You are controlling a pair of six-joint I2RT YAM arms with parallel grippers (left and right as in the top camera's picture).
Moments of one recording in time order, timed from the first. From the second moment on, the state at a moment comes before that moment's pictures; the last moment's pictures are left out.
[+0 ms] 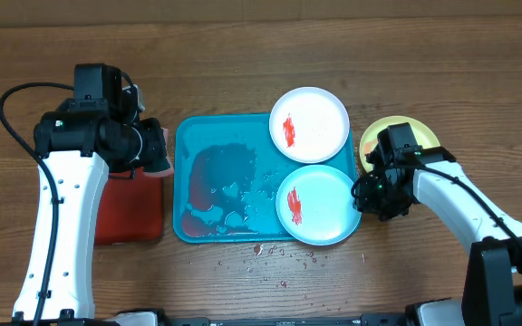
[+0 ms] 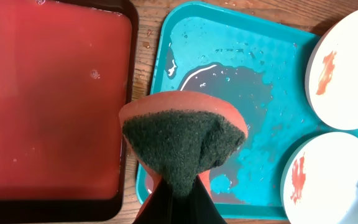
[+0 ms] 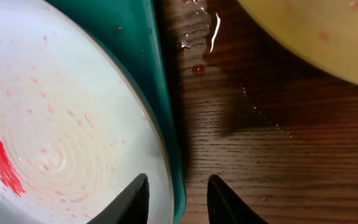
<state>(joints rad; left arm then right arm) 0.03 1.47 1.43 -1.18 0.15 -0.26 0.16 1.59 0.89 -0.84 -0.23 0.28</state>
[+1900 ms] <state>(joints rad) 0.02 1.47 1.43 -1.17 0.15 -0.26 0.70 1.83 1.08 -0.57 -0.13 0.96</state>
